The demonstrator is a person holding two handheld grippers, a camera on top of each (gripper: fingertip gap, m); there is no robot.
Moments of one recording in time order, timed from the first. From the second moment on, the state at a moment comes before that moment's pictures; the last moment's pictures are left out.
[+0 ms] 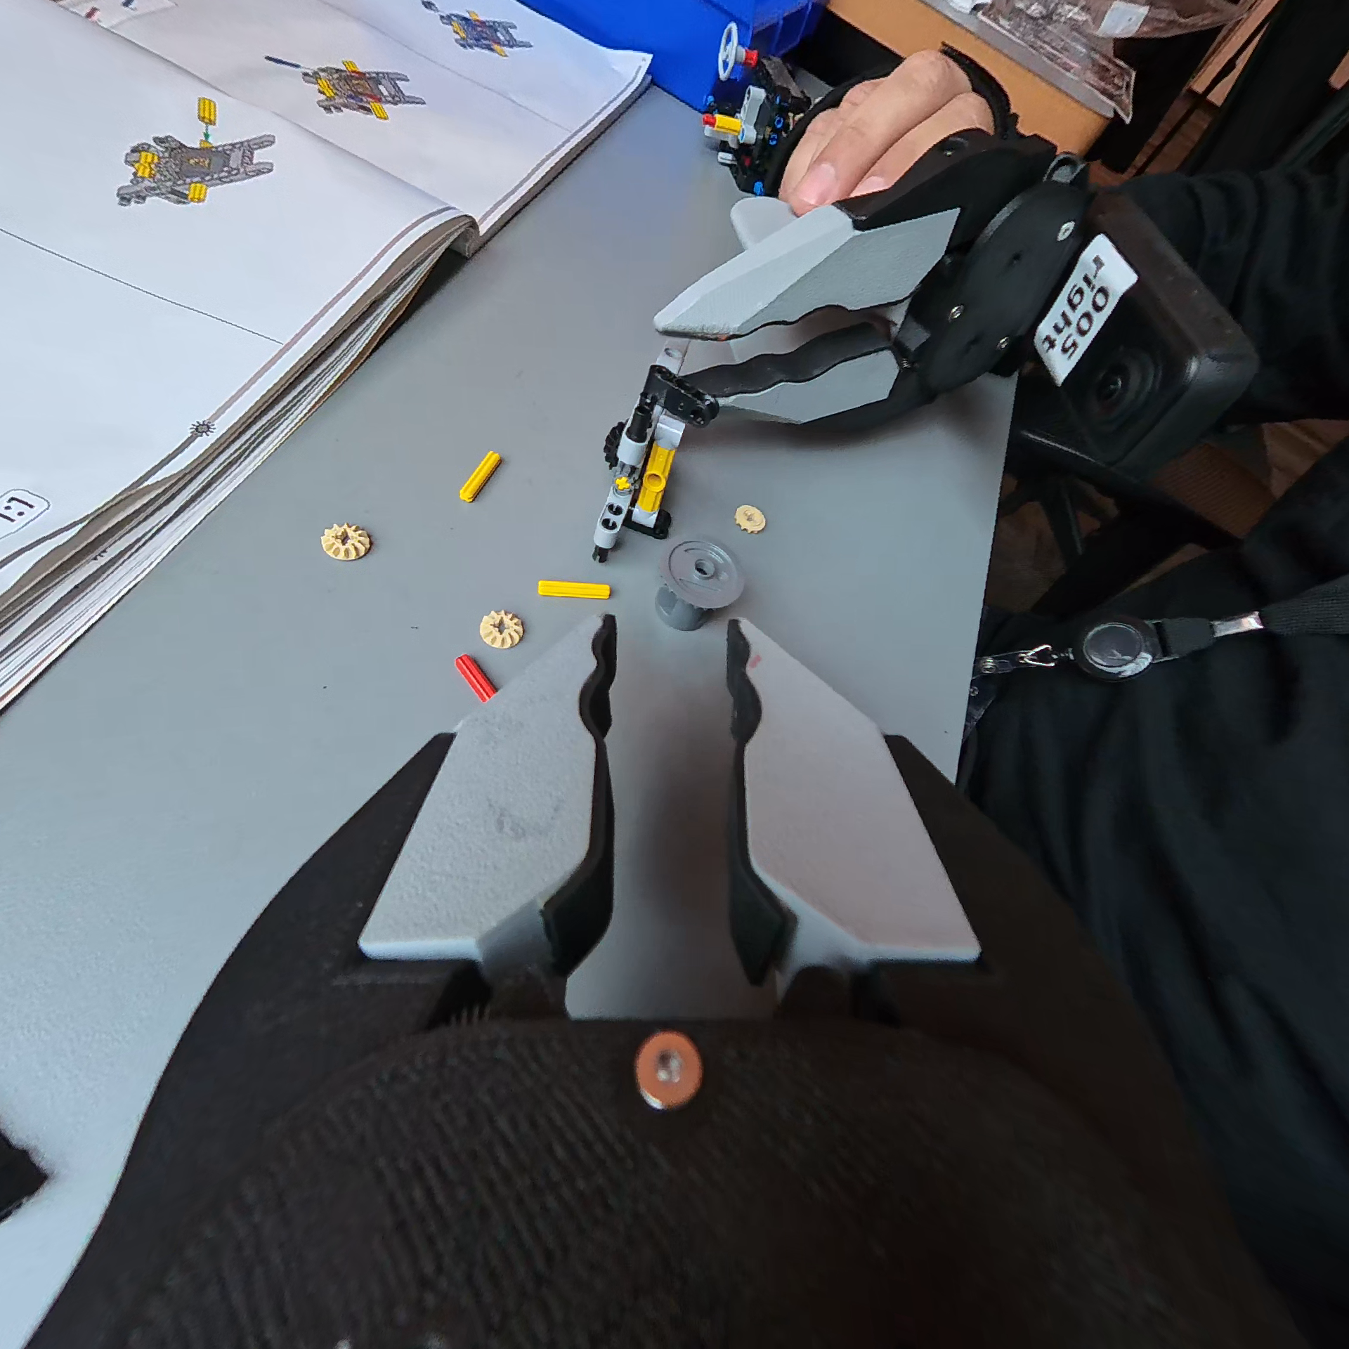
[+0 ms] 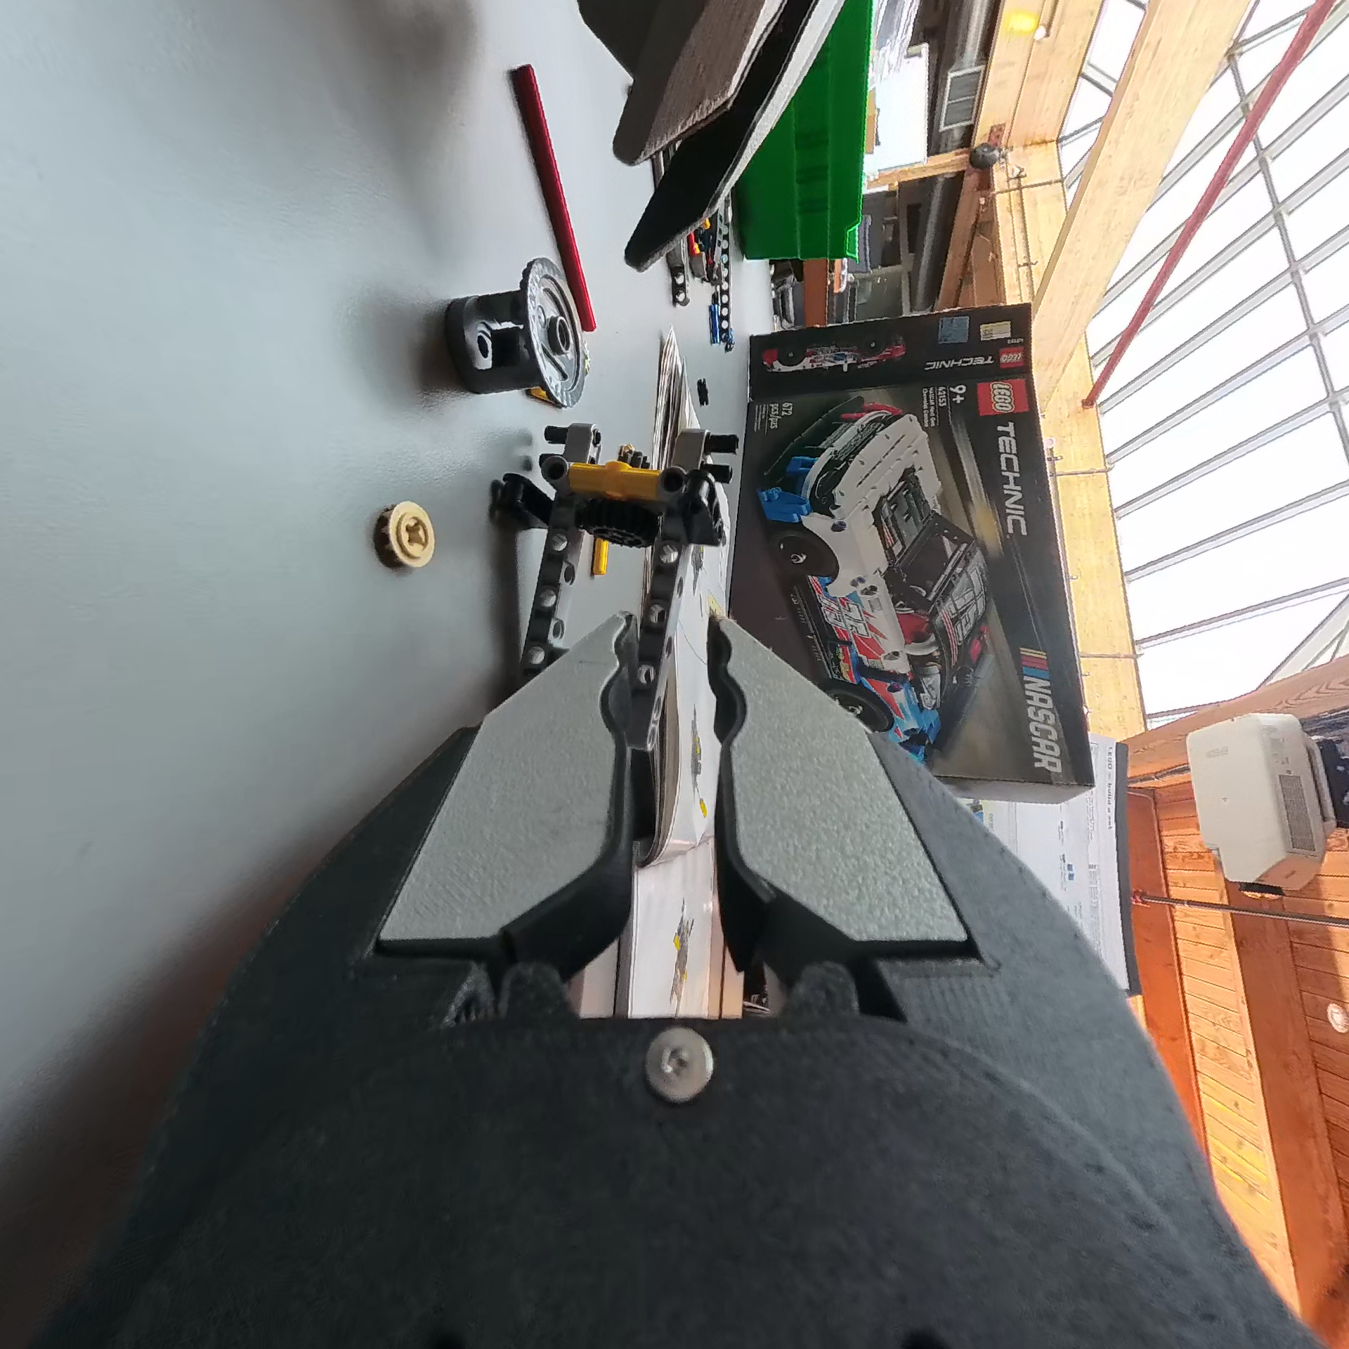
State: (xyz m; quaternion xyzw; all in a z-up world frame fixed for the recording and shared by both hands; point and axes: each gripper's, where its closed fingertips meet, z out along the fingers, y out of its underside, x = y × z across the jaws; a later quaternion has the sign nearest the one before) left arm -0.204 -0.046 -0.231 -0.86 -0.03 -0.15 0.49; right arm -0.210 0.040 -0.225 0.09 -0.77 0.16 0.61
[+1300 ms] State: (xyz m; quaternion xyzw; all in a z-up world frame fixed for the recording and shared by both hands) left arm -0.188 -0.038 -0.256 -0.90 0.00 -0.13 0.42; right arm -0.188 0.045 -0.218 0.07 -0.78 0.20 0.59
